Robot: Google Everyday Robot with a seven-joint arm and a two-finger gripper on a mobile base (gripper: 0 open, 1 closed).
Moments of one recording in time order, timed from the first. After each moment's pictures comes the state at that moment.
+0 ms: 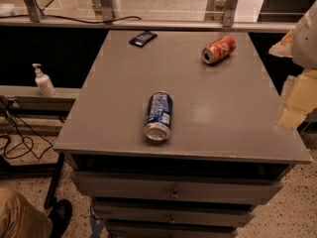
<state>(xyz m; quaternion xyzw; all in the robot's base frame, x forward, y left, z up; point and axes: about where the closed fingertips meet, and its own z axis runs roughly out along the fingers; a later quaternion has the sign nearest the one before) 0.438 -0.217 0.977 -0.60 0.78 -0.03 0.16</state>
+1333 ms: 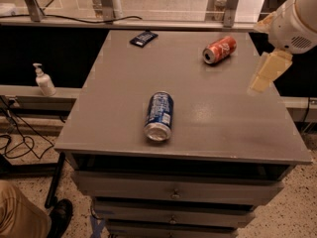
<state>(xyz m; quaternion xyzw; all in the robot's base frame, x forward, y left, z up) 0.564 -0.226 0.961 -0.60 0.75 -0.06 0.27</state>
